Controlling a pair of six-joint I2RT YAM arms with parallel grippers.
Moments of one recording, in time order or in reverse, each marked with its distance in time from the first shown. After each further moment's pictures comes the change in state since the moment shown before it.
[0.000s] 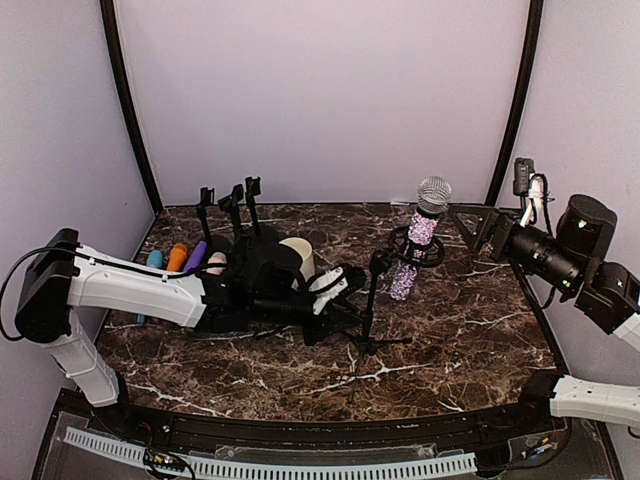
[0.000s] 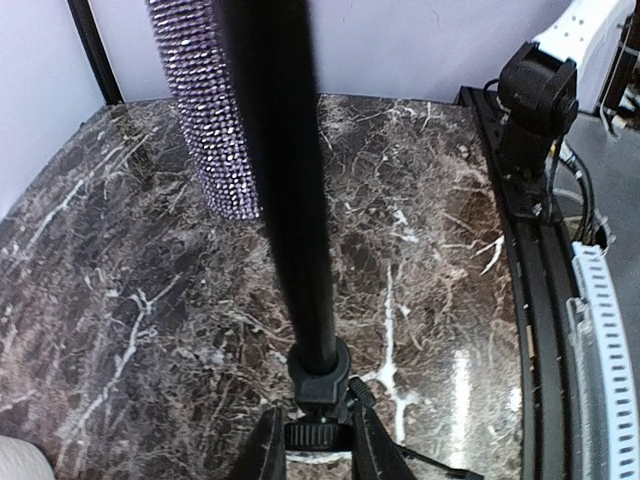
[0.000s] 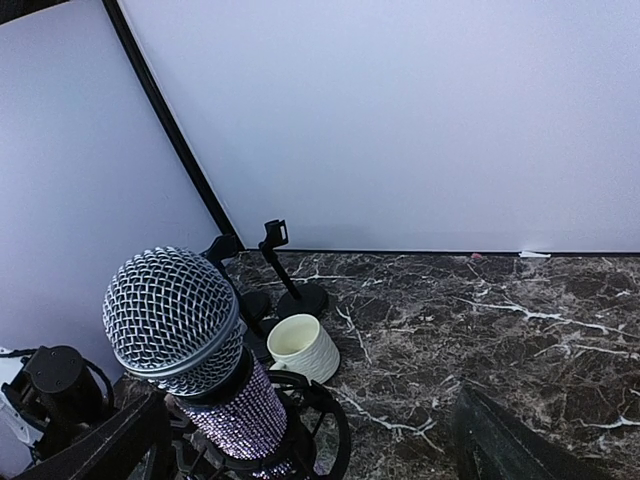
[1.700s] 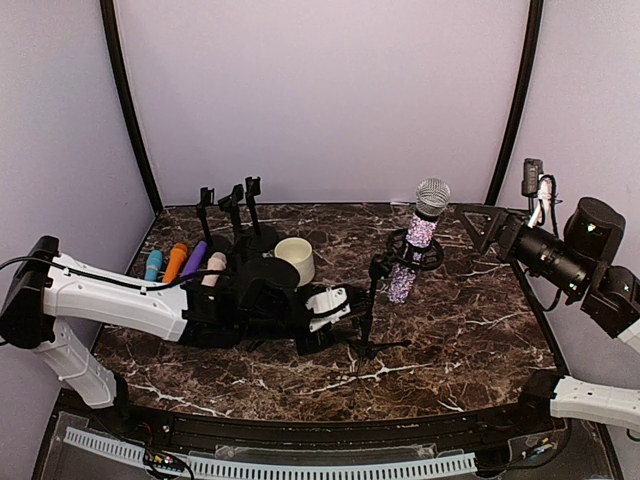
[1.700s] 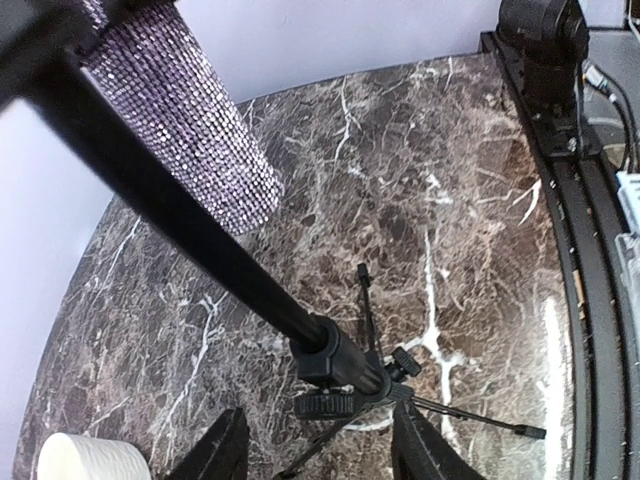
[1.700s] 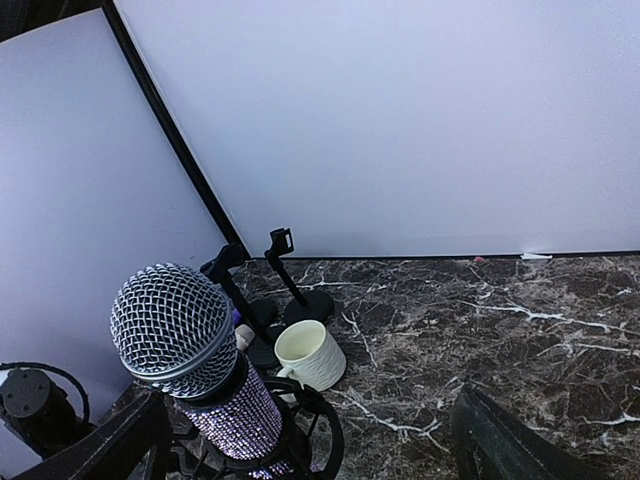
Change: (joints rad) left arm -0.108 -0.111 -0.037 -0.058 -0.242 0.199; right arm 0.000 -0.032 -0.002 -0.014 0.003 0.023
